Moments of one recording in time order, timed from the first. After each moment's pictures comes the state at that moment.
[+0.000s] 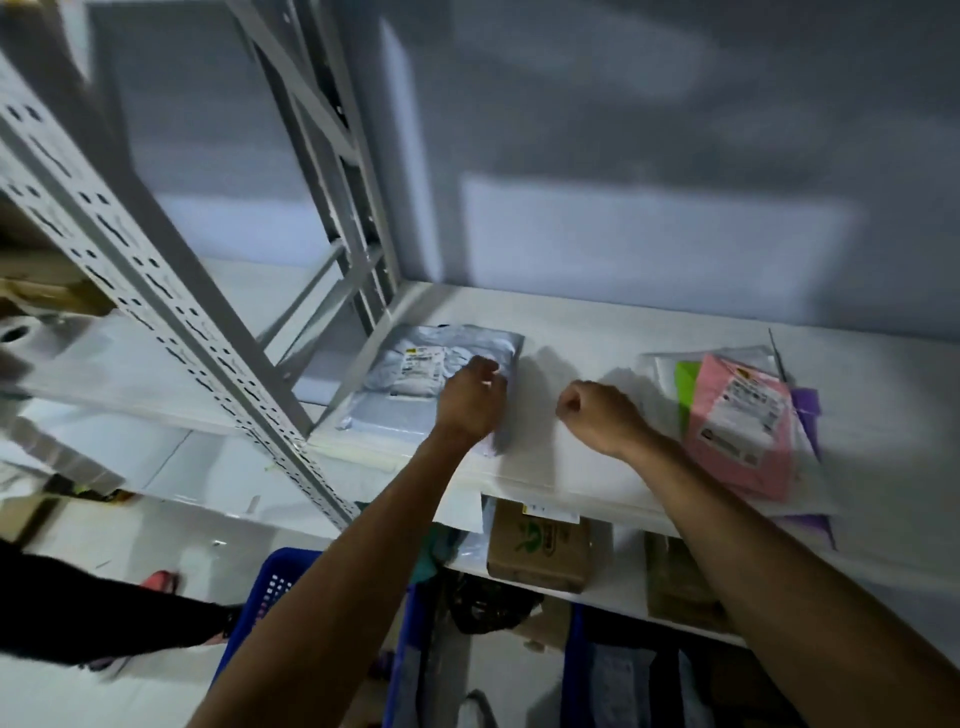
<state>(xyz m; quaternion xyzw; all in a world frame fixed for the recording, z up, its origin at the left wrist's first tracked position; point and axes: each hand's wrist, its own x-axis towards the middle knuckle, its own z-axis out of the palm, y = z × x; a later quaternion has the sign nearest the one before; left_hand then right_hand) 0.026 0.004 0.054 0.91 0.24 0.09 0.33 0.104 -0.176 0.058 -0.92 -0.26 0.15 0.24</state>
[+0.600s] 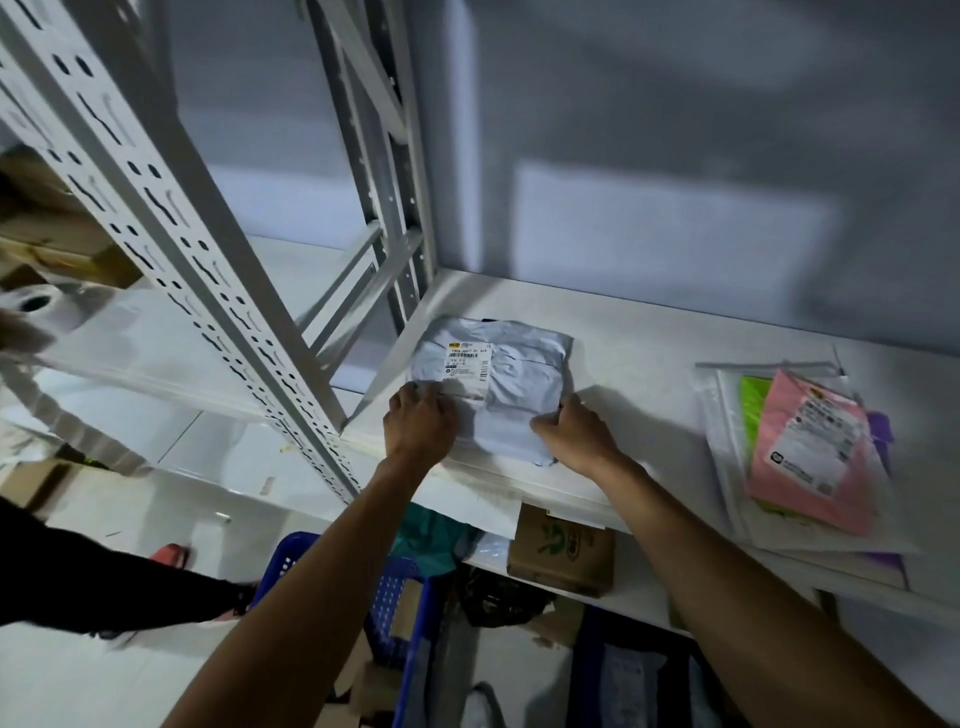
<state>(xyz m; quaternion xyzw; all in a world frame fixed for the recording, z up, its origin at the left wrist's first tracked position) -0.022 0.115 -0.011 0.92 0.33 0.04 0.21 0.072 -0.089 0.028 -0.91 -0.16 0.25 0.29</state>
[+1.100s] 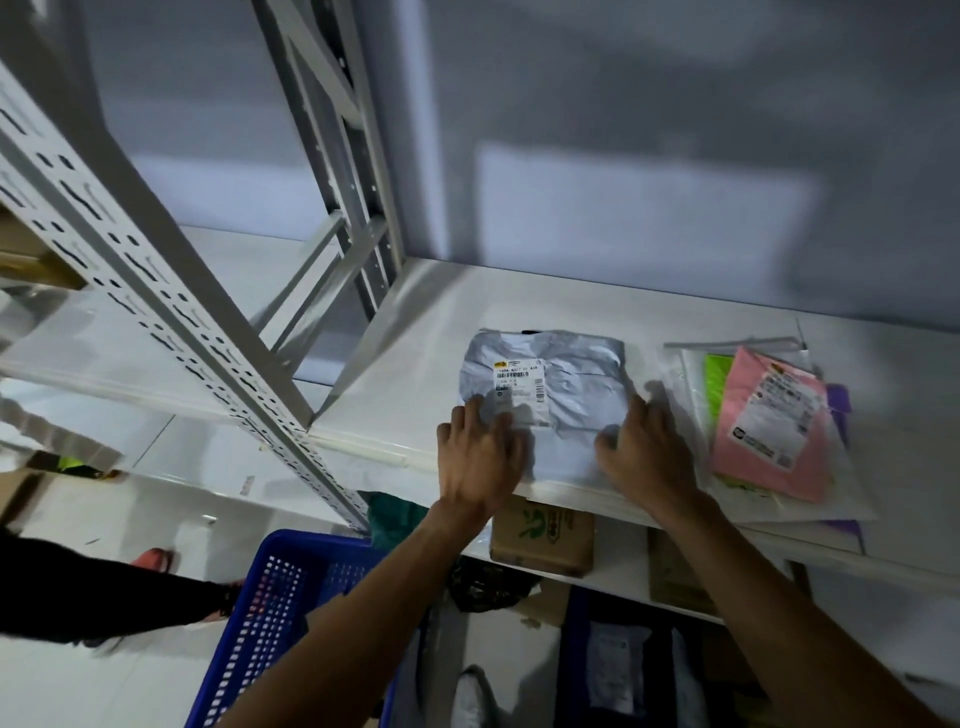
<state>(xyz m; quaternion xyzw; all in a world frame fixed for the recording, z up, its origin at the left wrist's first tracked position) -0.028 -0.008 -0.010 0.97 0.17 0.13 0.11 0.068 -0.196 0.022 -0.98 -0.17 0.04 0.14</state>
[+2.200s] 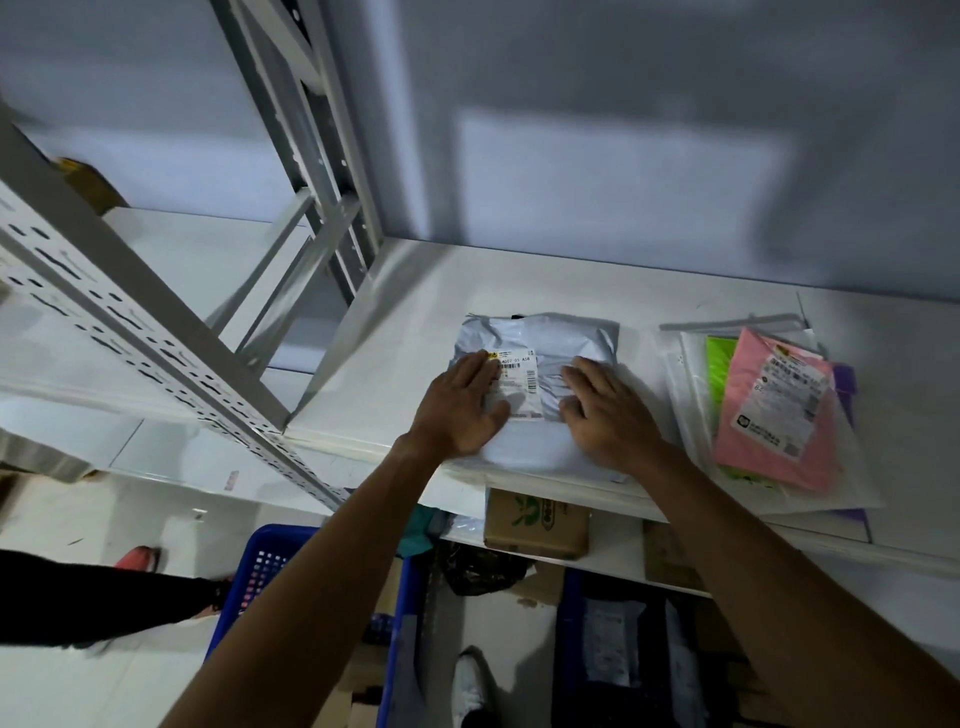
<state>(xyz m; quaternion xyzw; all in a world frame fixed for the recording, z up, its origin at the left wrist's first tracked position) 0.036 0.057 -0.031 0.98 0.06 0.00 0.17 0.124 -0.170 -0.035 -0.93 -0.35 0.02 0.15</state>
